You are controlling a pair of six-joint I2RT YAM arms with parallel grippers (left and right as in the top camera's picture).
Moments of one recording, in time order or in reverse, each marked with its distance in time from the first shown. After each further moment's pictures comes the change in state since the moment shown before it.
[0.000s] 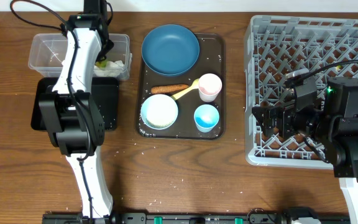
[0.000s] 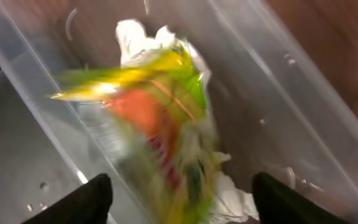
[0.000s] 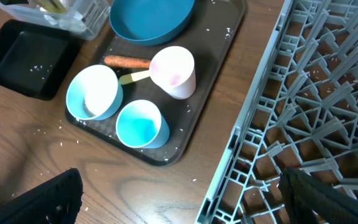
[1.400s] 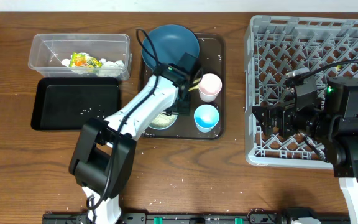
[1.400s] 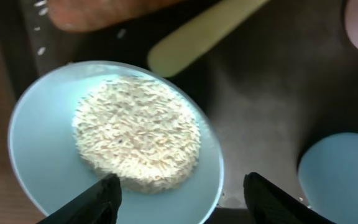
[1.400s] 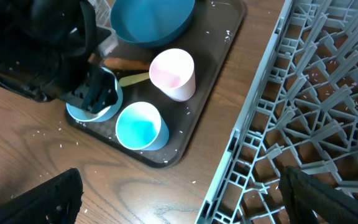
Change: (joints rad) left arm -0.558 -0.303 -0.567 0.026 0.274 0.385; right arm 0.000 0.000 0.000 0.009 0.000 0.000
